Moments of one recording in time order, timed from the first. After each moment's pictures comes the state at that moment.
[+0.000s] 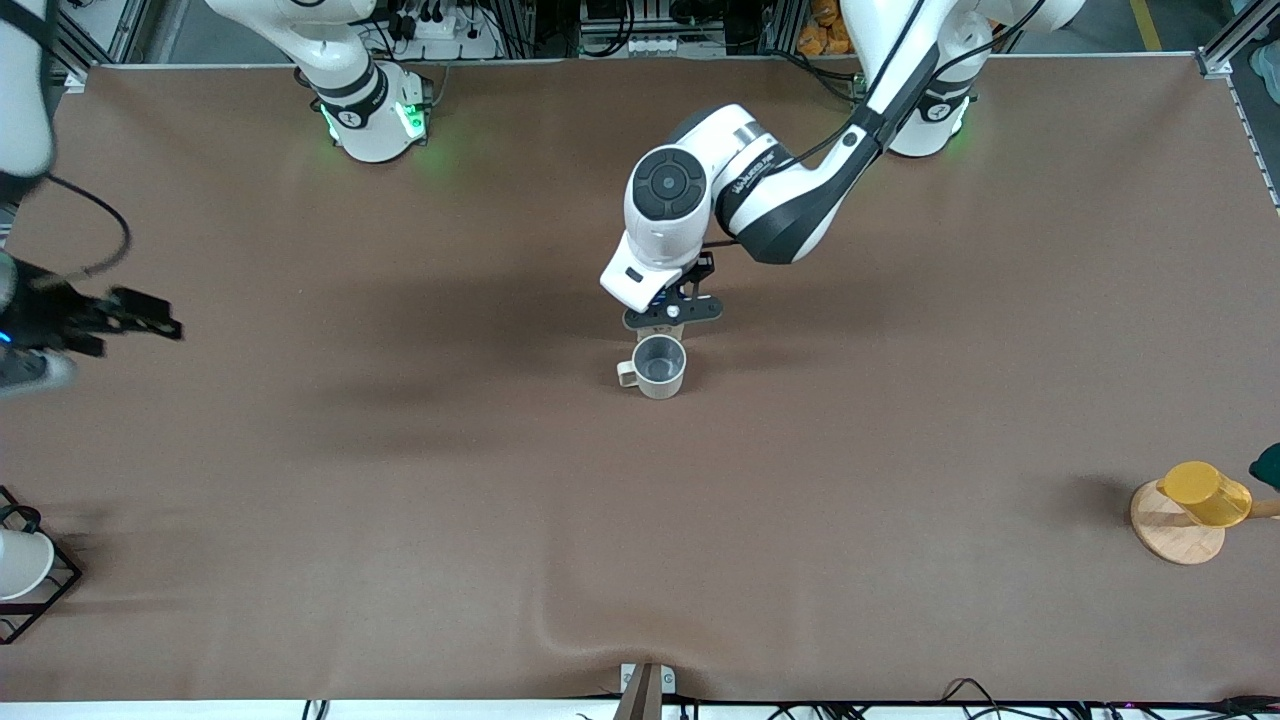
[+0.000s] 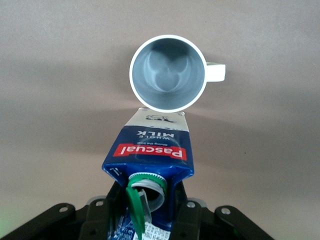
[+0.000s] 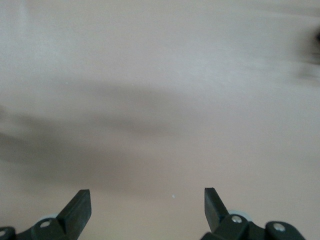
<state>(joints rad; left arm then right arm) -0.55 0.53 -0.31 -1.54 0.01 1.93 -0.97 -0.04 0.15 -0.07 -1.51 0.05 1.56 -0.29</state>
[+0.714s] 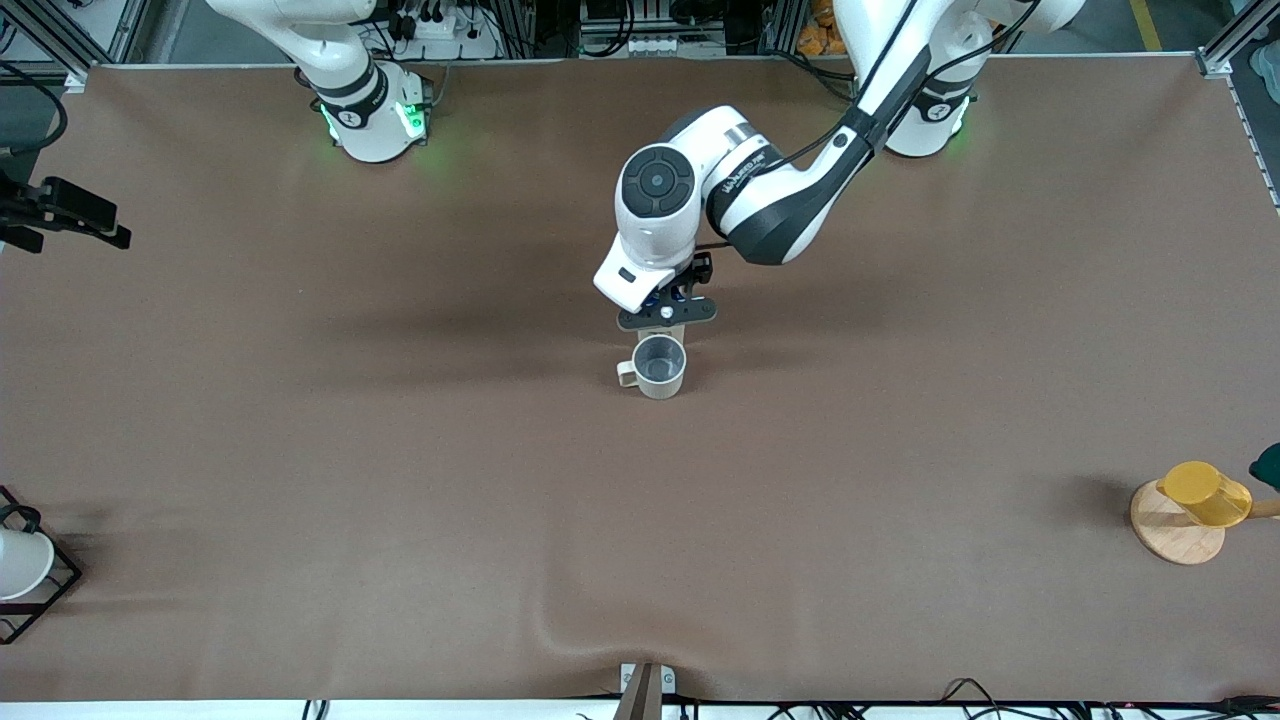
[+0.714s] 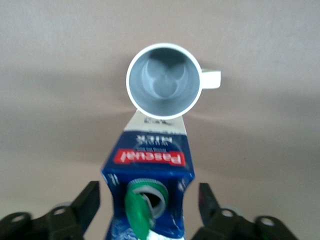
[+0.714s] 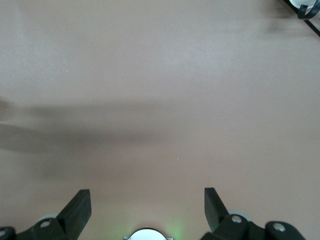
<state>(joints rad) -0.57 0.54 -0.31 -1.50 0.05 1.93 -0.98 -0.04 -0.01 -0.06 -1.54 0.02 1.42 -0.12</state>
